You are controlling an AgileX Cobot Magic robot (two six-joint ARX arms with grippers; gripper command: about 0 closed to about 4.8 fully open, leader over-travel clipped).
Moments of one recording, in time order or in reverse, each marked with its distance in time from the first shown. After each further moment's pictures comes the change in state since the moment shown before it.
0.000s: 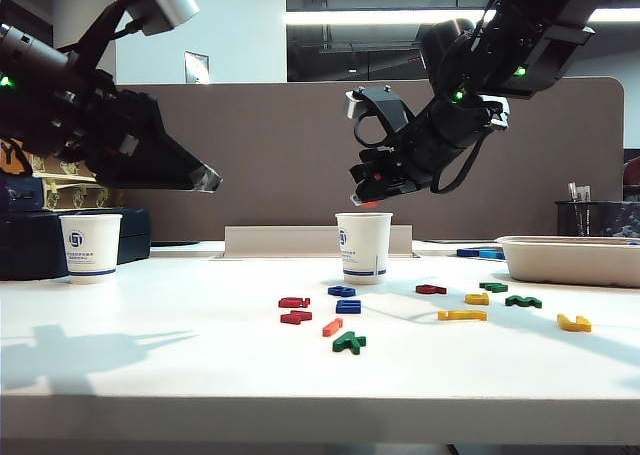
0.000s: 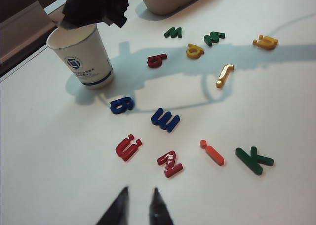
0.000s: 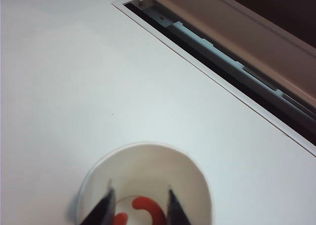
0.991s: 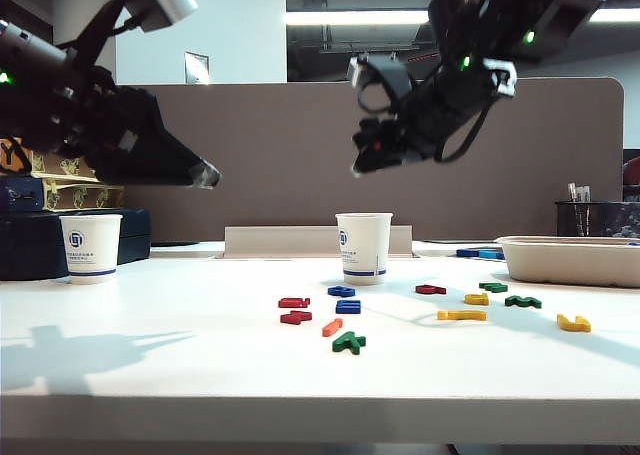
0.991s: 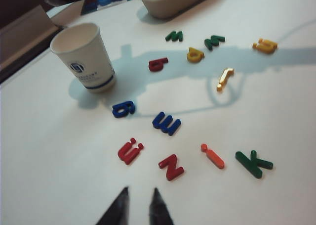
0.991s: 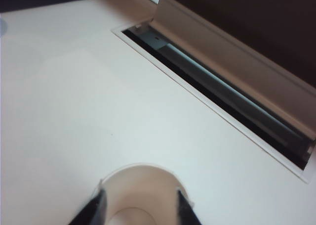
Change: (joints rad) left arm 0.000 -0.018 0.000 -0.004 0.000 0.000; right arm 0.000 -0.088 0.001 -0.044 -0.002 0.006
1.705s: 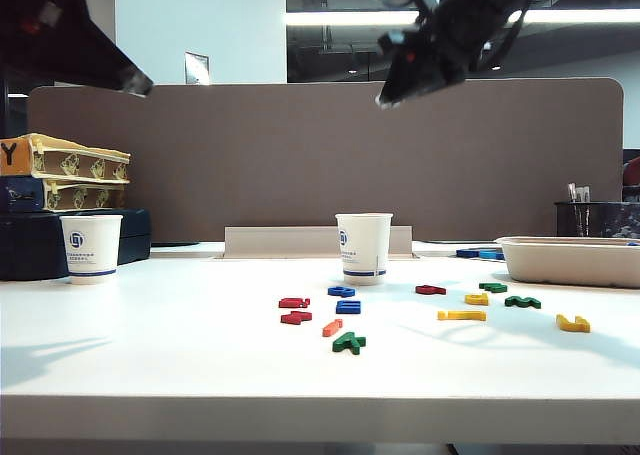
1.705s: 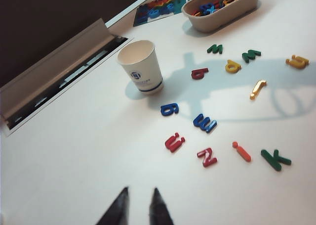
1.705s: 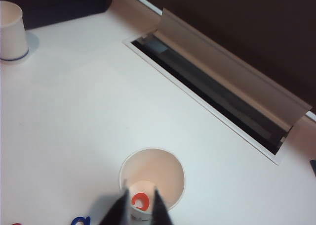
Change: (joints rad) left arm 0.003 -0.372 0.049 -0.364 -0.152 -0.003; right arm 0.000 -0.252 -0.001 -0.286 0.000 0.003
